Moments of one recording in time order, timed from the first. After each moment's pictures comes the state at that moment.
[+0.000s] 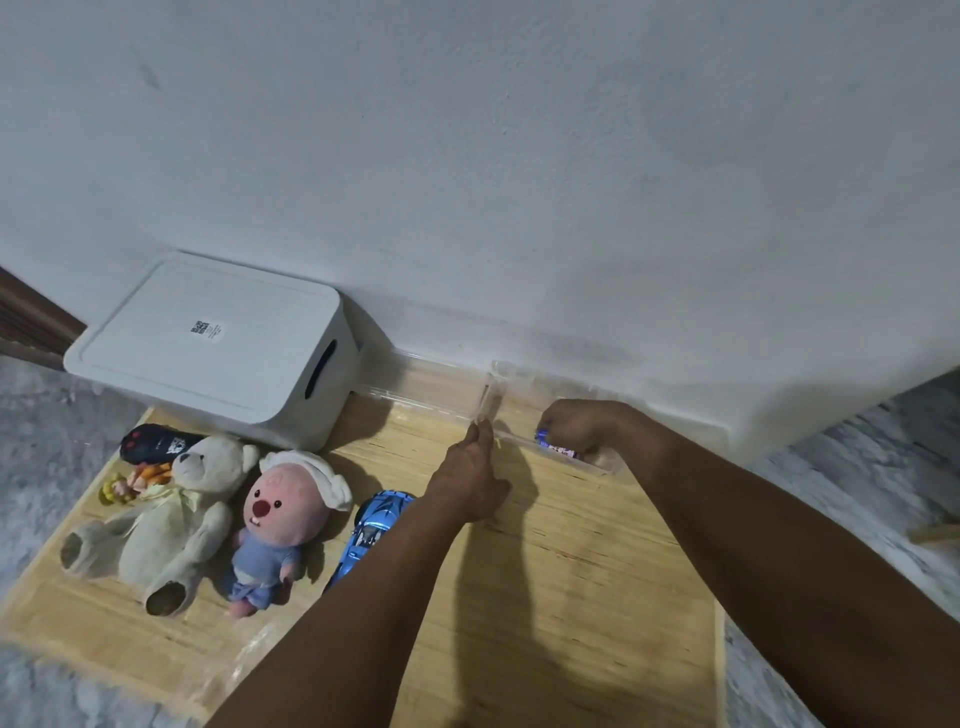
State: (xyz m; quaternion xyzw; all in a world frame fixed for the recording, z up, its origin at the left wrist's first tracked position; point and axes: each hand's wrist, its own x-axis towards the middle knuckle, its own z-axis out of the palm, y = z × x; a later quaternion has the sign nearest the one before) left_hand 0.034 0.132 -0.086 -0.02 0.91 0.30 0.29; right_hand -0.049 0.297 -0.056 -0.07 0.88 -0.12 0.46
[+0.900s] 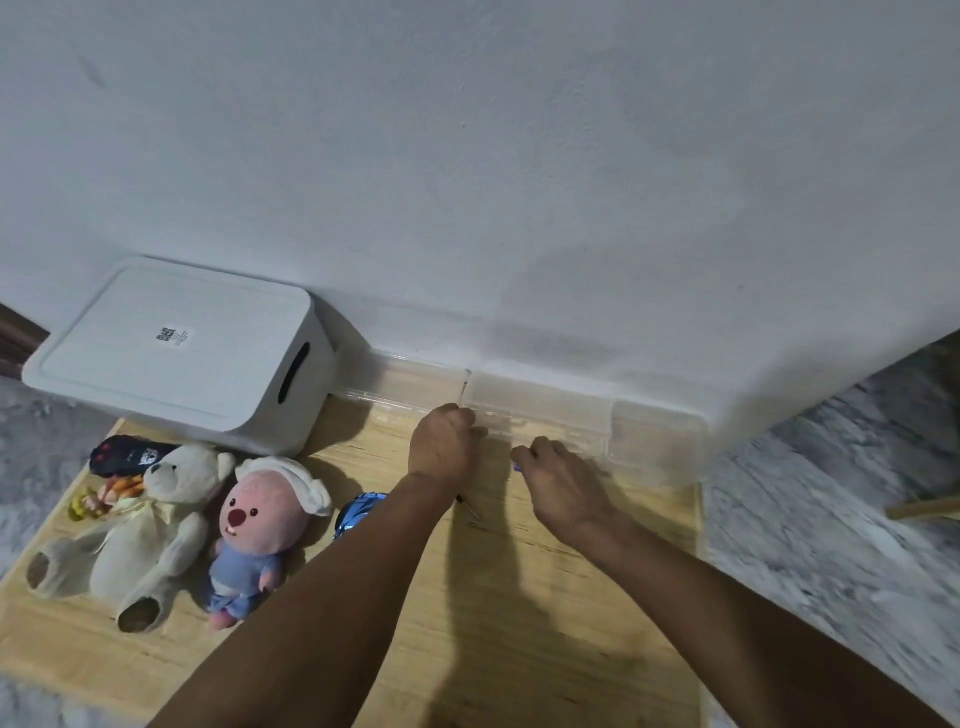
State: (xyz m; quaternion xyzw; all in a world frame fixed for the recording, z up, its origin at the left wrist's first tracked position) left_hand 0.010 0.141 -0.080 -0.03 0.97 0.22 0.09; right_hand 0.051 0.298 -0.084 -0.18 0.97 -0.08 0.13
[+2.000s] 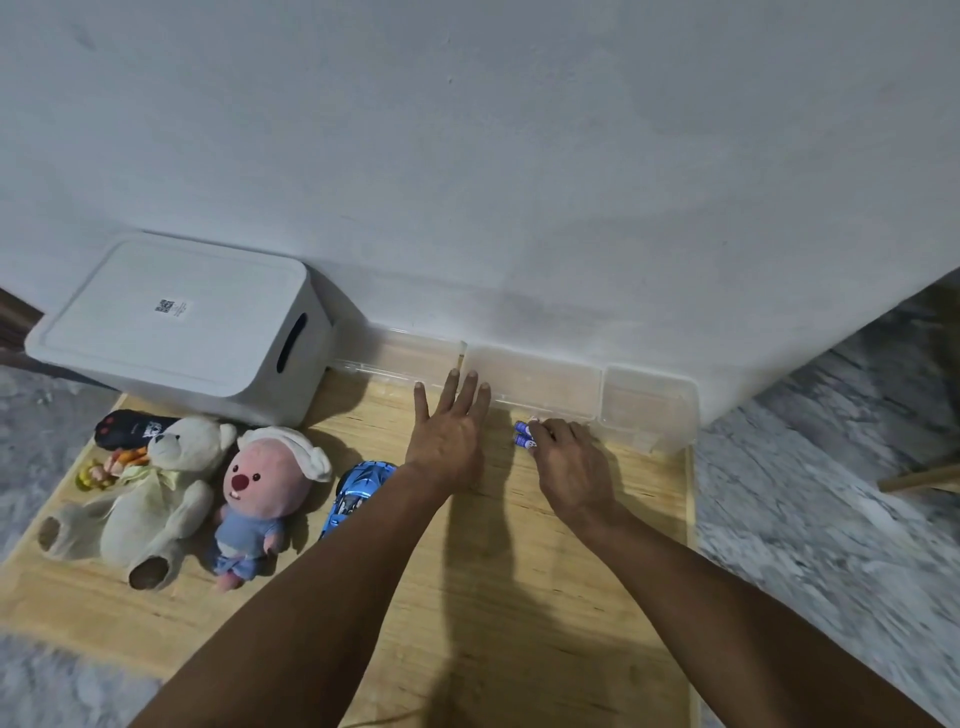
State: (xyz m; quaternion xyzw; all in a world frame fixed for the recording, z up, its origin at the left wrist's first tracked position) left_hand 0.043 0.141 -0.083 0.14 0.97 -0.03 0.19; right_hand 0.072 0.311 -0.127 -0.08 1.00 -0.05 0.00
